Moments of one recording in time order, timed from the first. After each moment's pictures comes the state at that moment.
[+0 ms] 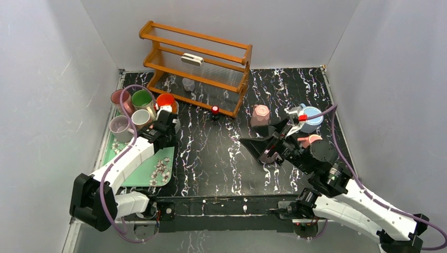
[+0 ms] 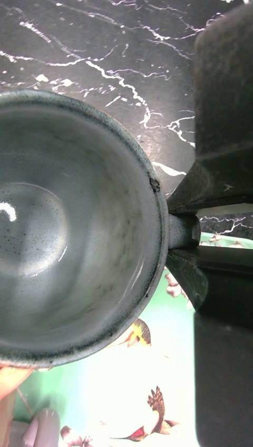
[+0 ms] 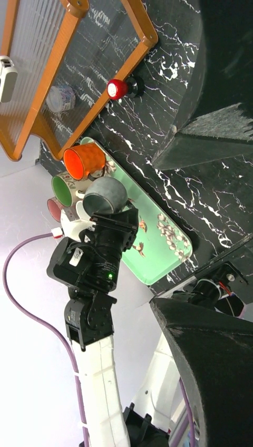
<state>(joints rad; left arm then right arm) -0.43 1.18 0.81 -0.63 -0.36 -0.44 0.99 0.56 0.69 0.02 0.06 0.49</state>
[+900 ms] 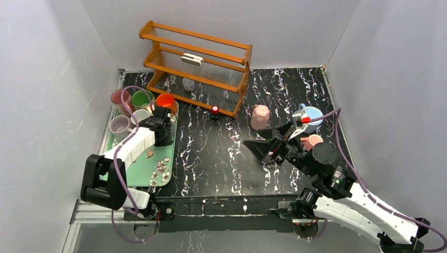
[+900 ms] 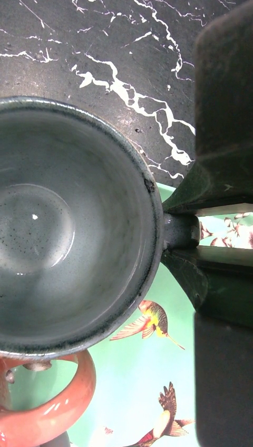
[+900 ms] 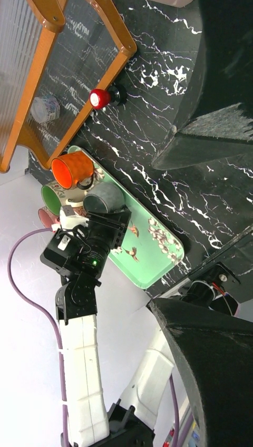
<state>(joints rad) -0.26 1.37 0.83 -0.59 -0.27 -0.35 0.99 0.50 0.67 -0.07 0.09 0.51</state>
